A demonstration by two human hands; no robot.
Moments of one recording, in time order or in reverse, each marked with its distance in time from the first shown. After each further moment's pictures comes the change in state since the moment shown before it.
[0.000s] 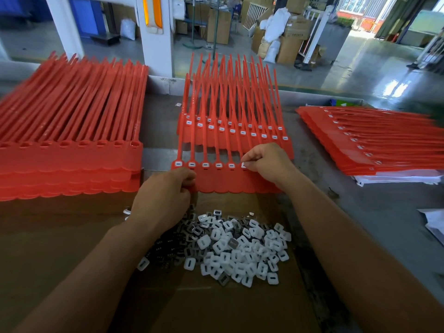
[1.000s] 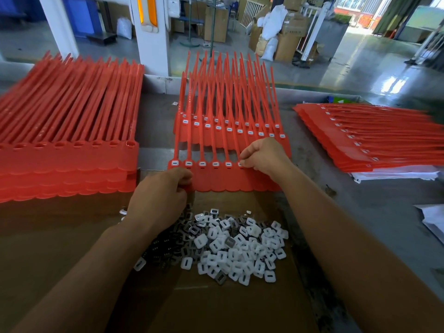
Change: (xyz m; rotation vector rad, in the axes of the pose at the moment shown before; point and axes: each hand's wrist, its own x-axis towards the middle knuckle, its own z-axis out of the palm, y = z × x) left_hand -0.002 0.000 -0.001 -0.021 0.002 -0.004; right_hand 0.010 -0.005 -0.002 0.013 -0.030 0.134
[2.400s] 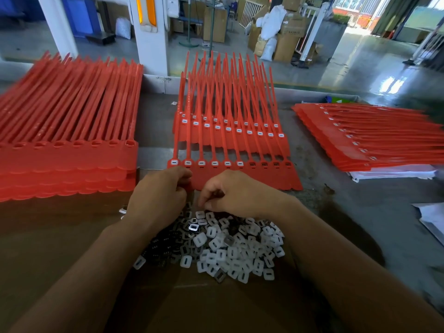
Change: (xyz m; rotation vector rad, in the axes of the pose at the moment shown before) left_hand 0.001 -0.001 0.001 0.018 -0.007 0.018; right_hand -0.081 -0.038 0.021 -0.172 -0.500 -0.433
